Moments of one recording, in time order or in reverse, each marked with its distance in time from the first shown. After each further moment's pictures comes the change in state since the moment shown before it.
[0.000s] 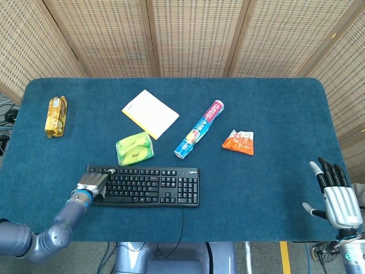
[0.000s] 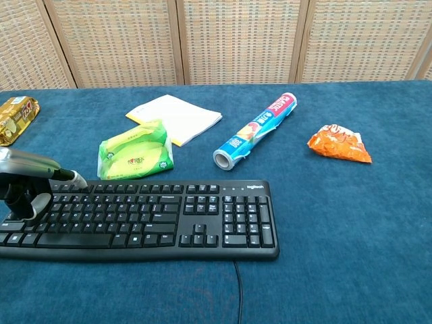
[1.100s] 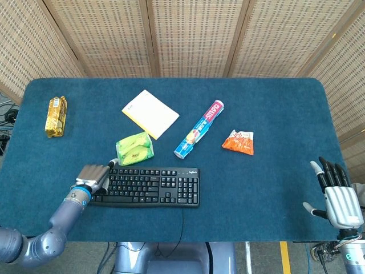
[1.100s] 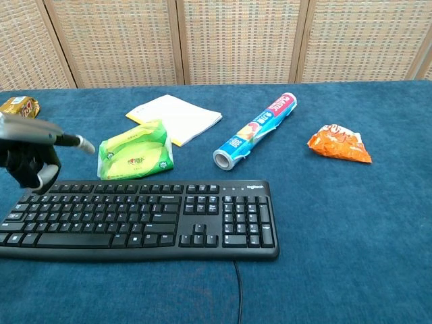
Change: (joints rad) left arm 0.014 0.095 -0.017 -0.135 0.182 0.117 -0.102; right arm -0.002 0.000 0.003 0.003 0.001 0.006 0.005
